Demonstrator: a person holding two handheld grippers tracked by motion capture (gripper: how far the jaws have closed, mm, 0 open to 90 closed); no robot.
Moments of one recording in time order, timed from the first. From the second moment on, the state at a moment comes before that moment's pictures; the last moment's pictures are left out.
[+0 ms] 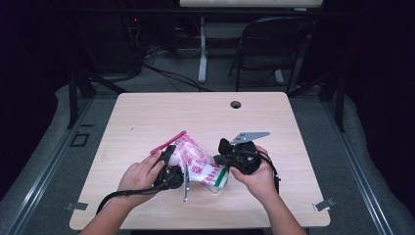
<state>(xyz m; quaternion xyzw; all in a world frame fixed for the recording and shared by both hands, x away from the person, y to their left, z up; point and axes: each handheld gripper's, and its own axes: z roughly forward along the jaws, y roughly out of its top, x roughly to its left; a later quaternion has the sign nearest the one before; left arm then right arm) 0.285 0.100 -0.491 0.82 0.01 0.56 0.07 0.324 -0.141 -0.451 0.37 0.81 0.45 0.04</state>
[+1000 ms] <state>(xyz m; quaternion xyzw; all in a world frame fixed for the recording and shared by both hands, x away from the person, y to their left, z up) 0.282 0.093 -0.489 0.82 -0.01 0.58 0.05 0.326 -0.144 -0.458 0.38 0.81 0.45 0.04</state>
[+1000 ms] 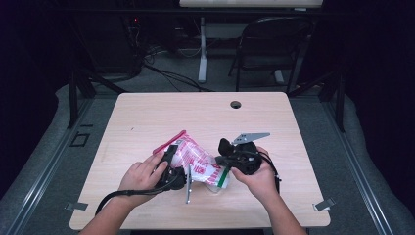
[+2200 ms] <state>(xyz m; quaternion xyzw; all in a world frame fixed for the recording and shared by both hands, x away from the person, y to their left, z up) 0.277 0.090 -0.487 0.80 -0.05 0.59 0.02 0.326 -0.143 -0.462 0.38 0.81 0.44 0.04</state>
